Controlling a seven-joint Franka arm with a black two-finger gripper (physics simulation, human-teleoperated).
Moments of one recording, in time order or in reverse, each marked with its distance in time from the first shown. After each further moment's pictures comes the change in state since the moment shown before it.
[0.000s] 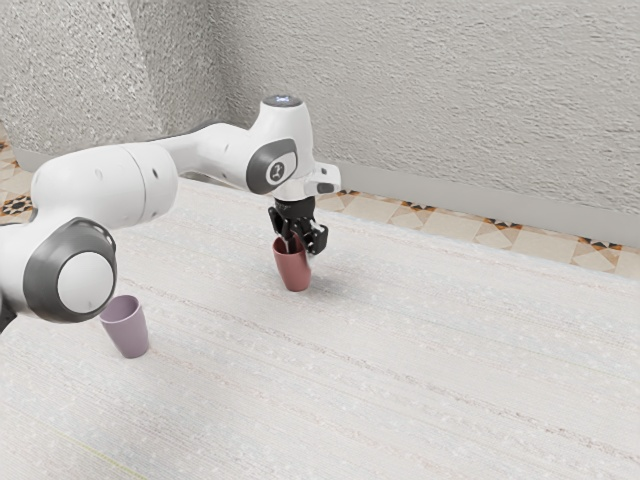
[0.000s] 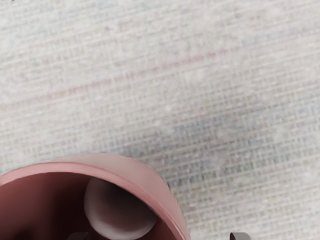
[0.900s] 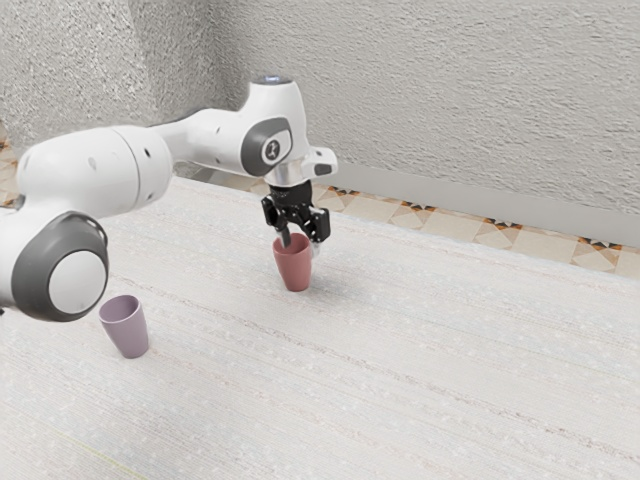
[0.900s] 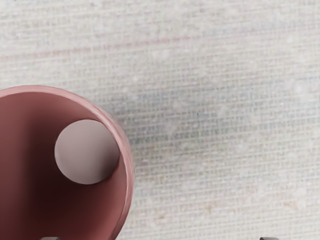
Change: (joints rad) arm -0.094 -0.116 0.156 -0.076 -0.213 -0.048 -0.051
